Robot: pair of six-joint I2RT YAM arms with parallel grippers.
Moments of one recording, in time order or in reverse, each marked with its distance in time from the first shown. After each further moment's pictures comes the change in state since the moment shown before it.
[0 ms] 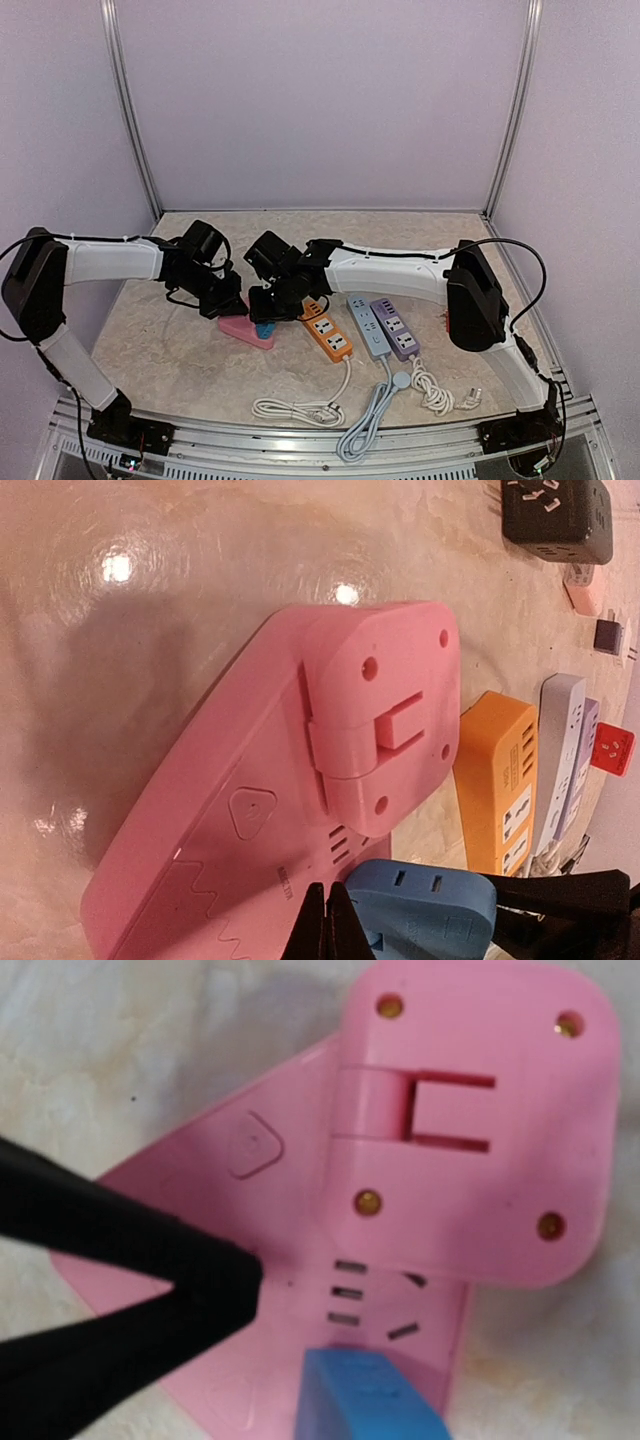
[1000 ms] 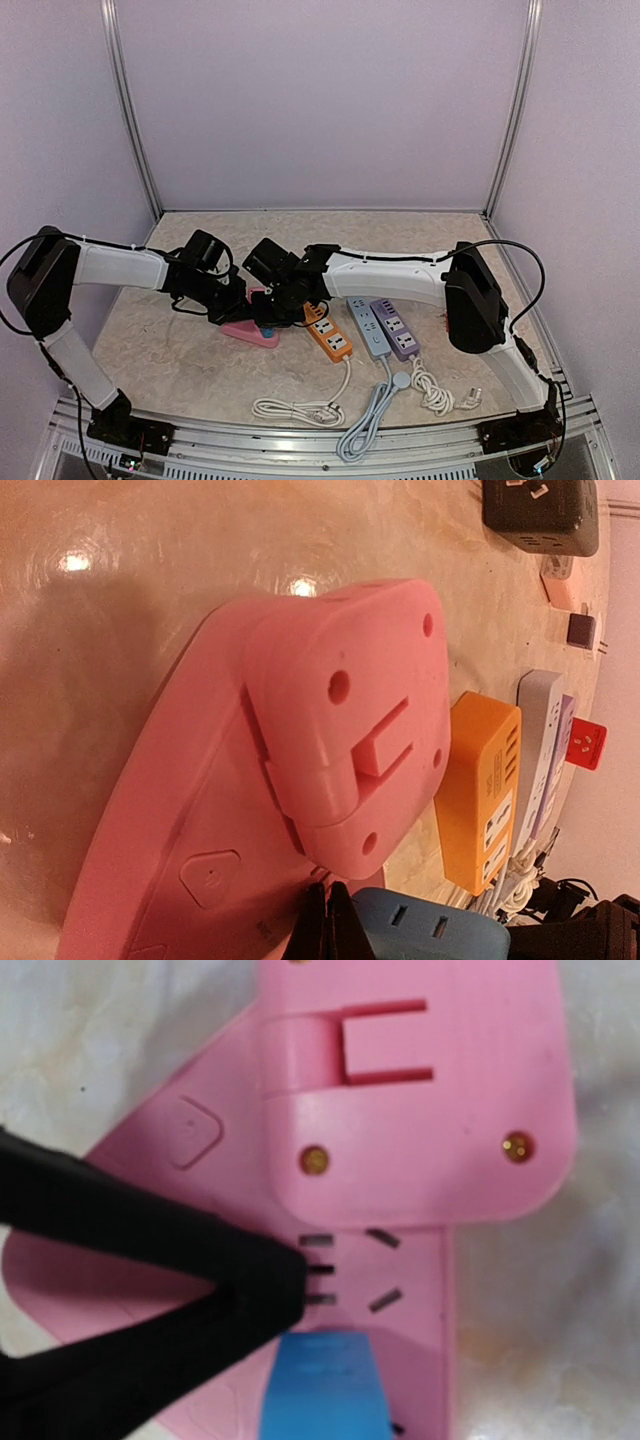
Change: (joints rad) left arm 0.003 0.040 -0.088 0.183 0.077 -0.053; right arm 0.013 0.000 -0.020 -0.018 0.040 0.084
